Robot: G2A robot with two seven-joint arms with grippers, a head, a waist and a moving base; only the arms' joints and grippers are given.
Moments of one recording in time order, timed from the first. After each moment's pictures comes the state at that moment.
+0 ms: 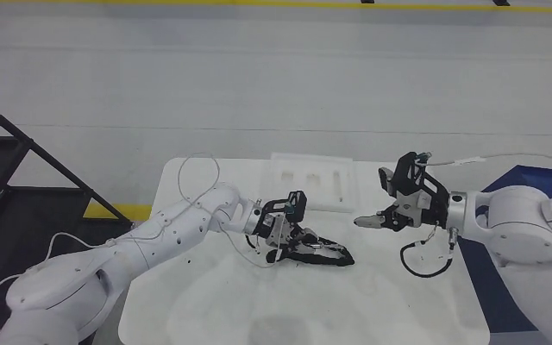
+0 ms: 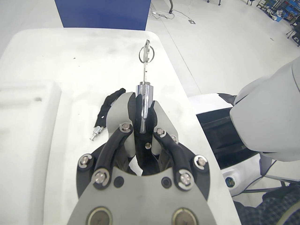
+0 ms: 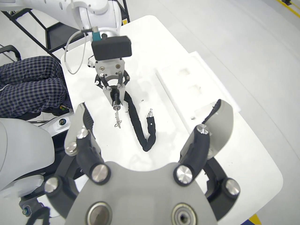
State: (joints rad) left arm 0.53 -1.01 -0.17 -1.26 0.66 -1.01 -0.05; right arm -1.19 -0.78 1.36 -1.95 -0.32 -0.59 0.90
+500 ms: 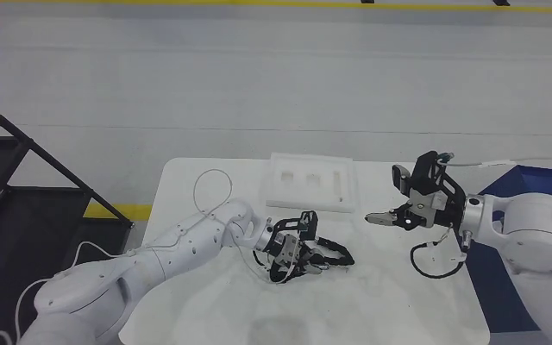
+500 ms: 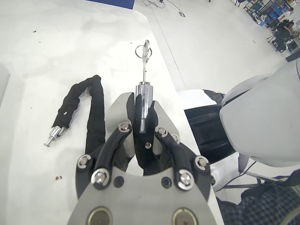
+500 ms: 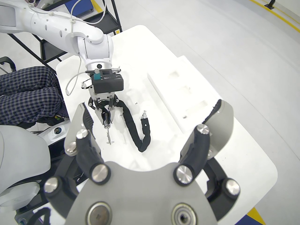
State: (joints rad) left arm 0.61 -1.09 -0.17 -1.19 0.55 -1.01 -0.20; right arm -1.26 -0.77 1.43 -1.97 -0.33 -0.61 0.84
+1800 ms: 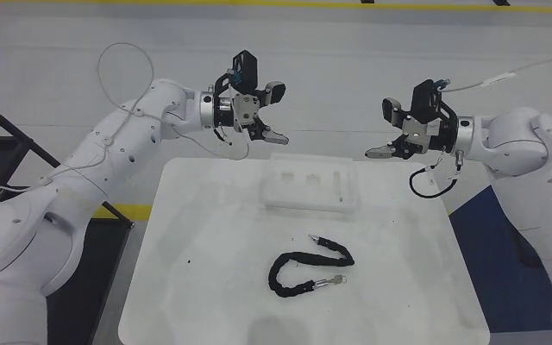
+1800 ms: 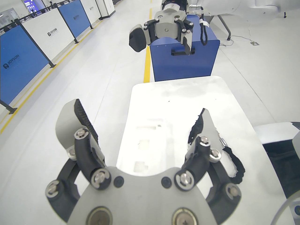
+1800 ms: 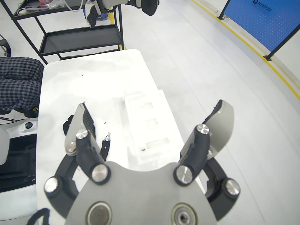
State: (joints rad) left arm 0.07 -0.96 -0.17 -1.02 0.62 -1.01 0.25; right arm -0.57 -0.89 0.99 -1.30 -0.38 -1.01 0.64
